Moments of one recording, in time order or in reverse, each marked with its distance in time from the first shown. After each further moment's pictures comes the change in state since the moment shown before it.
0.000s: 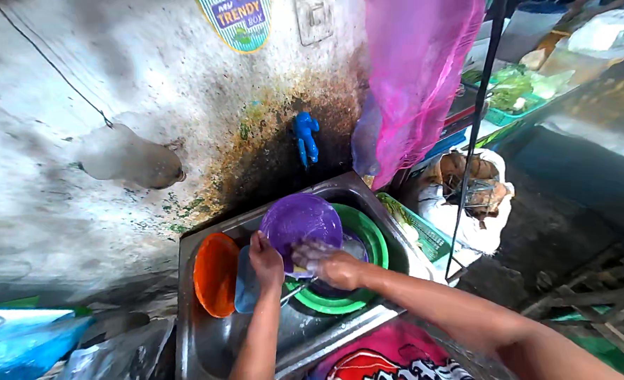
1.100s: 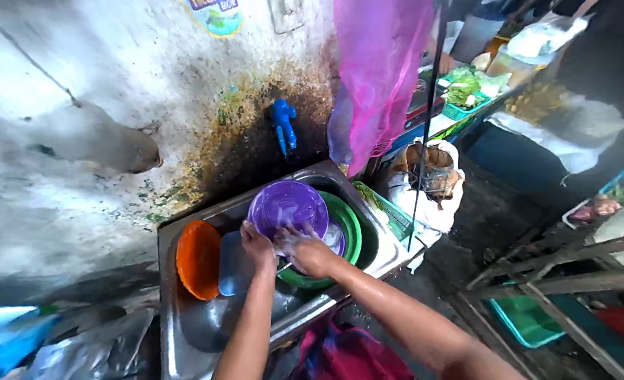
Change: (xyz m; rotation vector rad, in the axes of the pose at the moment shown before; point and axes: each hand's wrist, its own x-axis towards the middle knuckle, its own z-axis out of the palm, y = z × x) left_hand -0.037 0.019 0.007 -0.326 0.017 -0.247; right_hand -0.006 -0.053 0.006 -0.016 0.008 0.301
